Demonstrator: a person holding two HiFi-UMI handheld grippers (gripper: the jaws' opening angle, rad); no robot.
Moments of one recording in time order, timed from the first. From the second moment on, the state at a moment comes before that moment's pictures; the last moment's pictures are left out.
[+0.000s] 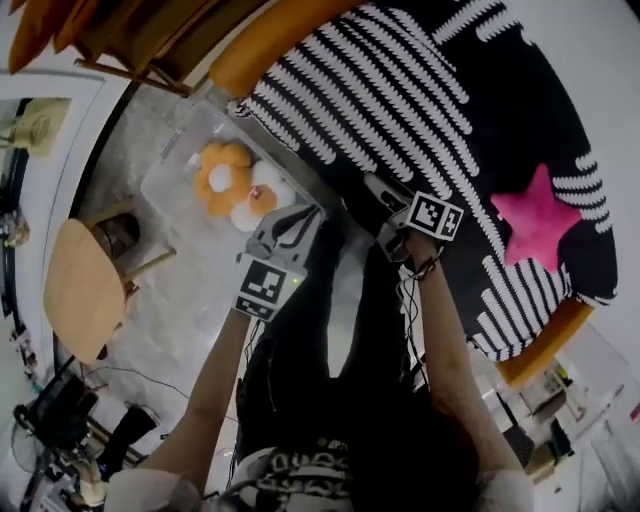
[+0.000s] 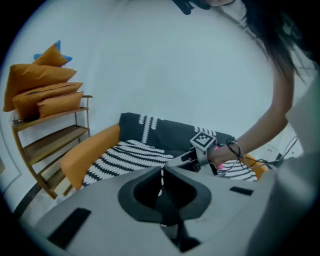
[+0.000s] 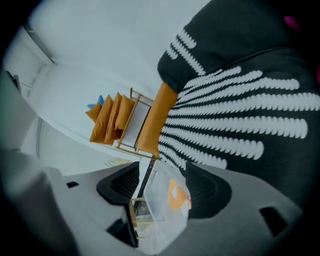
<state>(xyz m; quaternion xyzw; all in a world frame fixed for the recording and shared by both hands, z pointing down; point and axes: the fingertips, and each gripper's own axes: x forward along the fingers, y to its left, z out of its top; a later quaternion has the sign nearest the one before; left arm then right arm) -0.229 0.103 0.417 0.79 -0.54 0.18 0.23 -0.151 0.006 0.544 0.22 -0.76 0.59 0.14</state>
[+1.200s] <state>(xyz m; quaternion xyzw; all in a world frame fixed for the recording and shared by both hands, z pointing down) 0.275 0.003 0.452 0.91 -0.25 0.27 0.19 0.463 -0.018 0.693 0.55 -0.60 0.57 0.12</state>
